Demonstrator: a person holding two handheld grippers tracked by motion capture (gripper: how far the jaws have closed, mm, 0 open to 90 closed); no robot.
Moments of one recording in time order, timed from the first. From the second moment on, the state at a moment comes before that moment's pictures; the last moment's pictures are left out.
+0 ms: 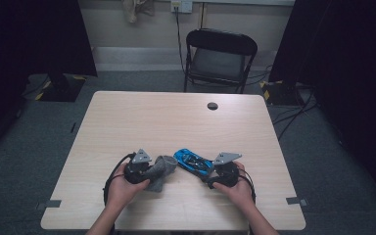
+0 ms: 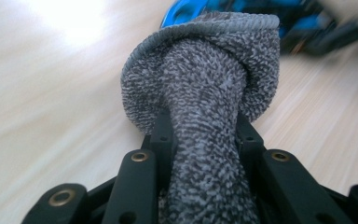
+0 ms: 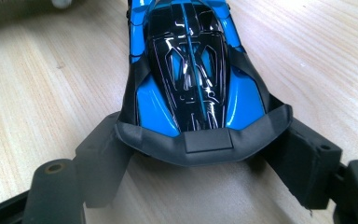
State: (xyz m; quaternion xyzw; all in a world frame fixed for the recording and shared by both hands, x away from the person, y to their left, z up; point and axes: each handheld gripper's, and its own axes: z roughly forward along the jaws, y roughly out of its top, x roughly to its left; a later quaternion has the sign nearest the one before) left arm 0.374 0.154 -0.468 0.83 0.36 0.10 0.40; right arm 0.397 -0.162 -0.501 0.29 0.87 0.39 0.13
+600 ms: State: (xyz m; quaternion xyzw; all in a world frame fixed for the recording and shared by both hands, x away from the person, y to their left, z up) left arm 0.405 0.069 -0.453 0.83 0.32 0.07 0.45; right arm 0.397 -0.162 -0.501 0.29 0.87 0.39 0.13
